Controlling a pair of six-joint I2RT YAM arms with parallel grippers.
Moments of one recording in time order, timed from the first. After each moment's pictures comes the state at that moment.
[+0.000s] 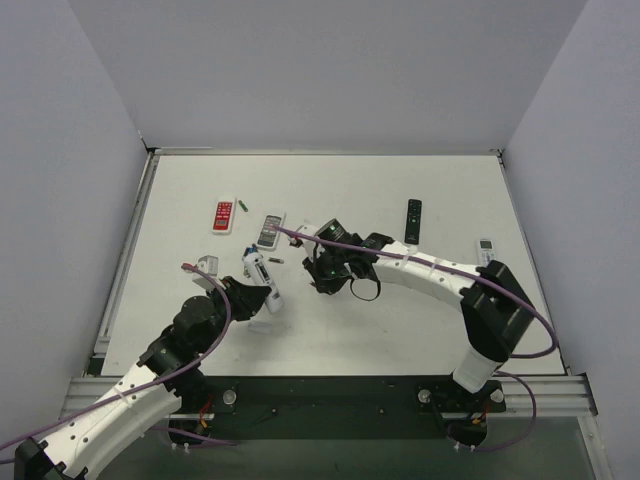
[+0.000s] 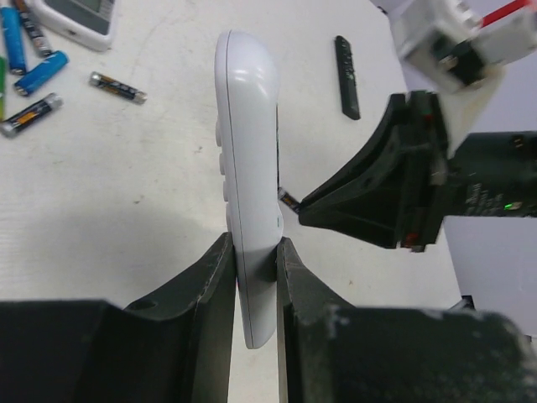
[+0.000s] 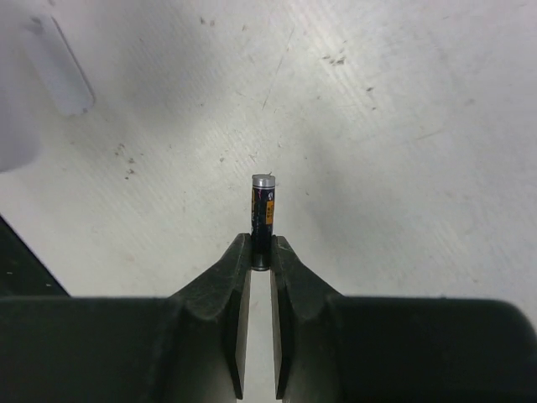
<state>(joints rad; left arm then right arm) -0.70 0.38 0.24 -0.12 -0.22 -0.88 0.88 1.73 1.15 -0.45 -0.14 -0.07</state>
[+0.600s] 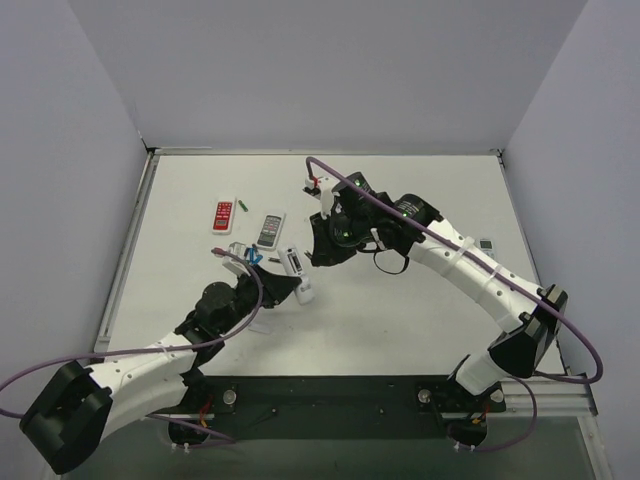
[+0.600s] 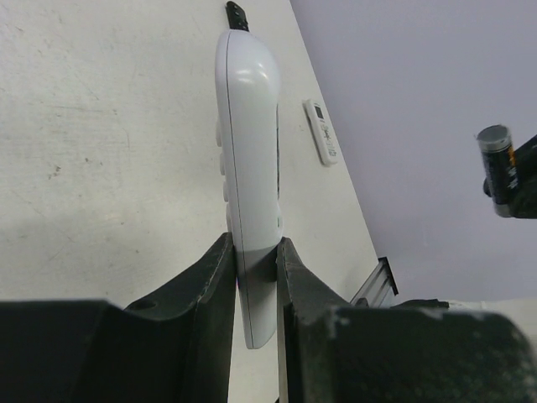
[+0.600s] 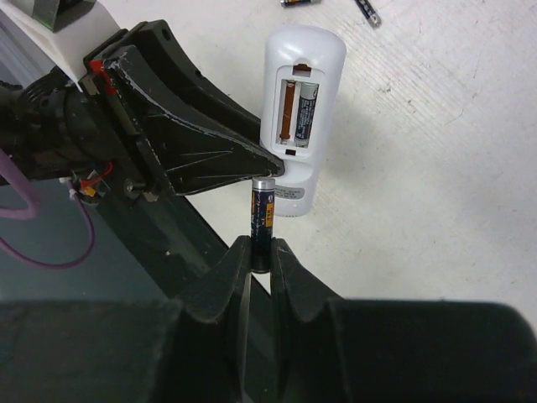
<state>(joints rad) -0.70 0.90 0.19 0.62 0.02 -0.96 0.84 1.53 1.57 -0.86 -0.24 0.26</state>
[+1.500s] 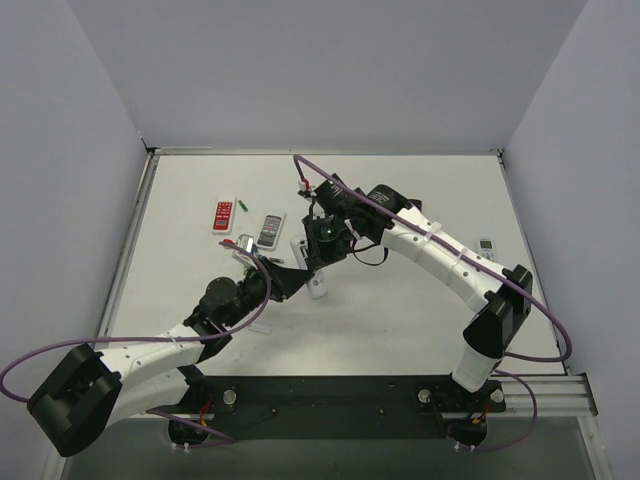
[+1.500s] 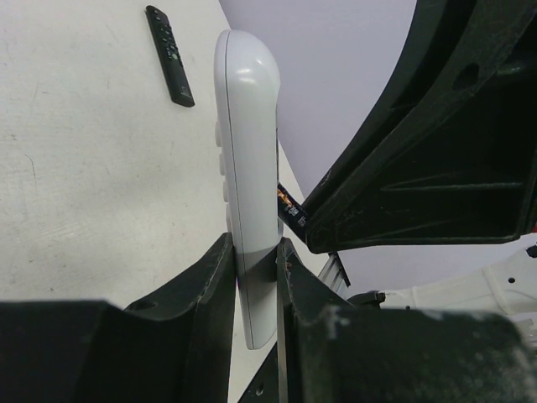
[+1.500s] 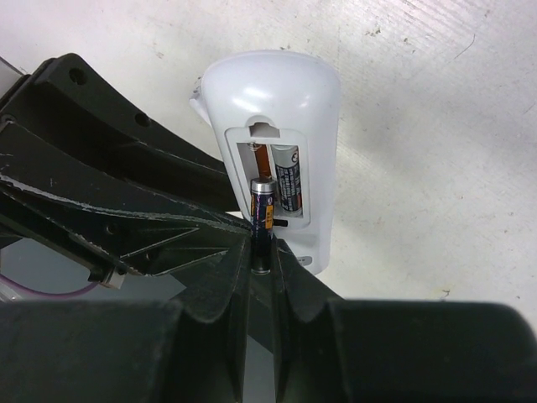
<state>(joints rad) -0.74 1.03 0.25 0.81 0.08 -1.02 0.85 1.70 1.71 -1.01 -0.18 0.45</state>
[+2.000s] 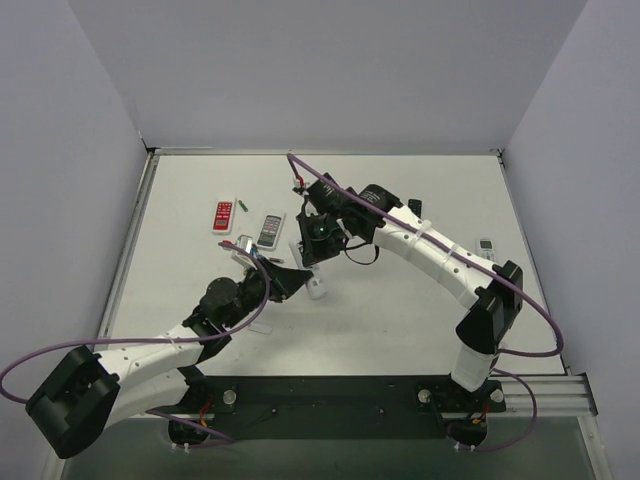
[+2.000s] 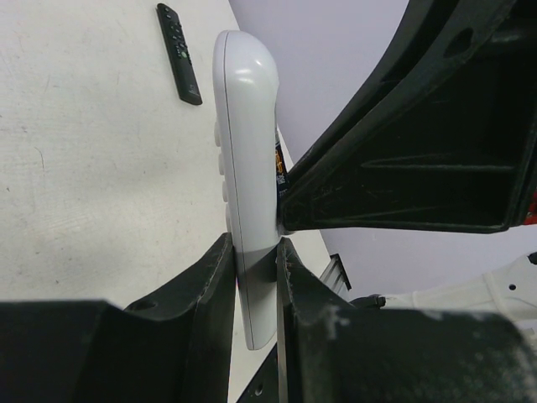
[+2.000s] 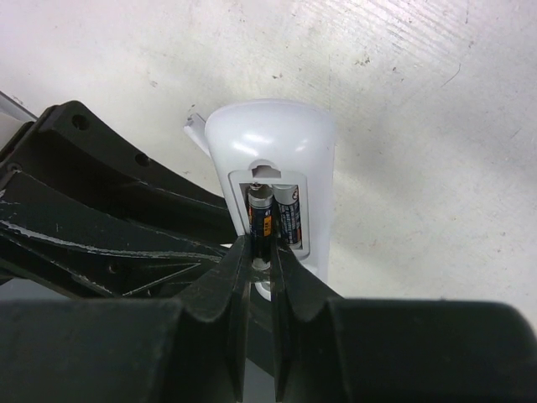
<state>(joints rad) -0.74 1.02 0.25 0.78 0.06 -1.04 0.86 1.75 1.74 -0.98 -0.12 0.47</state>
